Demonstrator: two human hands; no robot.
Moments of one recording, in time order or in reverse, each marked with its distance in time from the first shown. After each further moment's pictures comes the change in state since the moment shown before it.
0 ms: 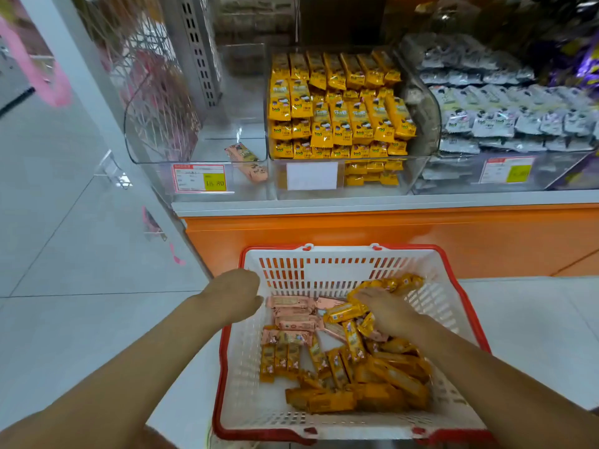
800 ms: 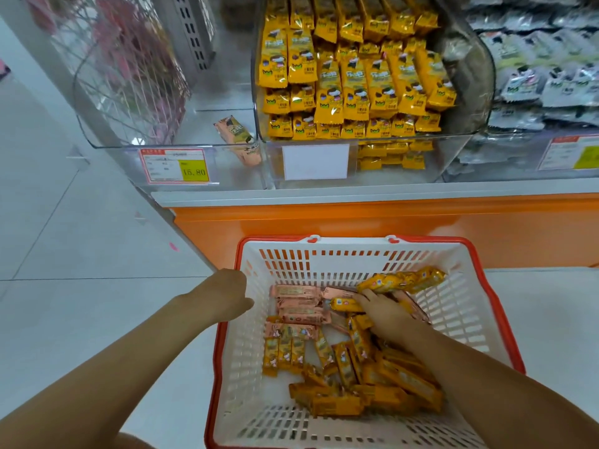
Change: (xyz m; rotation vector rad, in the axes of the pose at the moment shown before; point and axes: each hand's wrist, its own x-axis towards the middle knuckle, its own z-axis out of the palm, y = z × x) left_hand 0.033 -0.011 0.009 -0.088 -0.262 -0.171; right_hand 0.063 0.012 0.061 0.005 -0.110 -0.011
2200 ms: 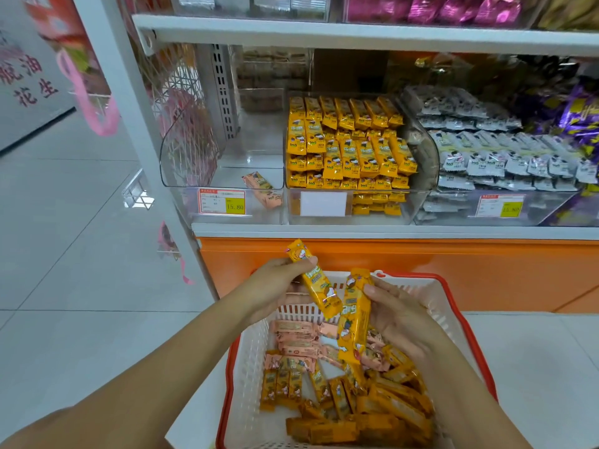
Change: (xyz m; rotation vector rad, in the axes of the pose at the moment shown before) left_hand -0.062 0.043 -0.036 -1.611 -0.016 0.417; right_hand -0.146 -0.074 -0.129 2.077 0.241 -0.383
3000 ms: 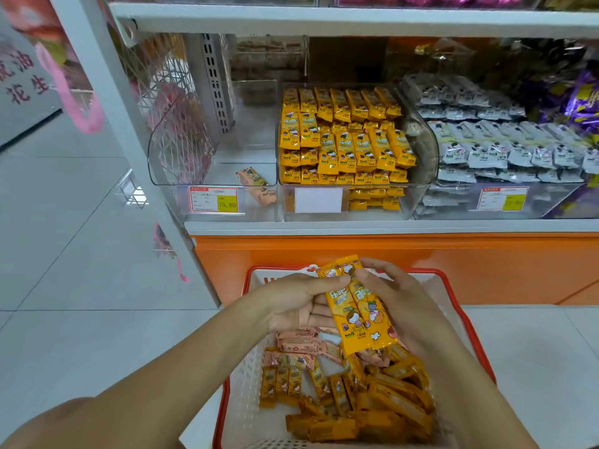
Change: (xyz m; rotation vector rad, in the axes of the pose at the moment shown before) left_hand 0.003 -0.002 0.032 -0.052 -0.232 -0.264; right_hand -0.020 -0.021 0.030 -0.506 0.274 -0.104
